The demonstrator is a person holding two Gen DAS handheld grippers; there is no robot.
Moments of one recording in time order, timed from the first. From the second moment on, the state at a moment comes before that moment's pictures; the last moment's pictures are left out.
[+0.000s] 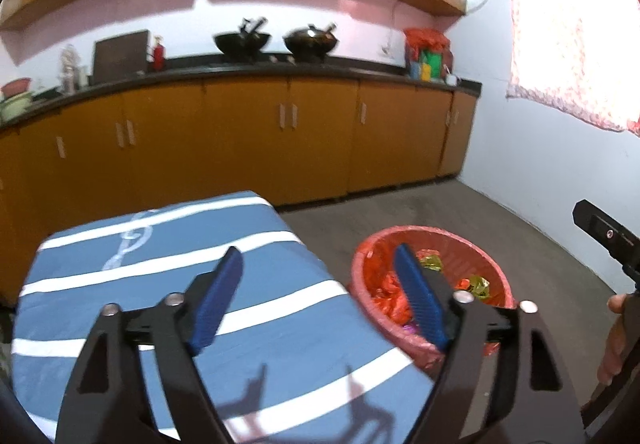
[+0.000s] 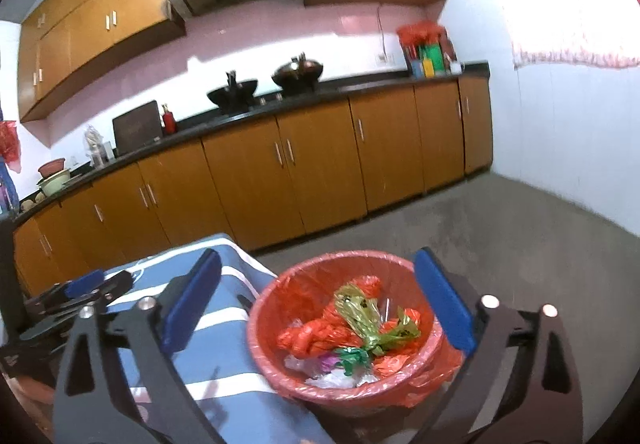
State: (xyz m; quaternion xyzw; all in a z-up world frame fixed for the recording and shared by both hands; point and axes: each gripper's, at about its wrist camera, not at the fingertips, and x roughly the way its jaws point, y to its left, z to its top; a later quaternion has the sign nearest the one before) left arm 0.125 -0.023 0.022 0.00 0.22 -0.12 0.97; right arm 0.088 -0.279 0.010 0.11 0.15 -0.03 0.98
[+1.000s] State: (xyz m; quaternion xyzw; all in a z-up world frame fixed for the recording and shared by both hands) left arm -0.009 0.042 0.019 0.02 0.17 -0.01 0.99; right arm -0.037 -0.183 0.010 0.02 0.13 -0.05 0.99
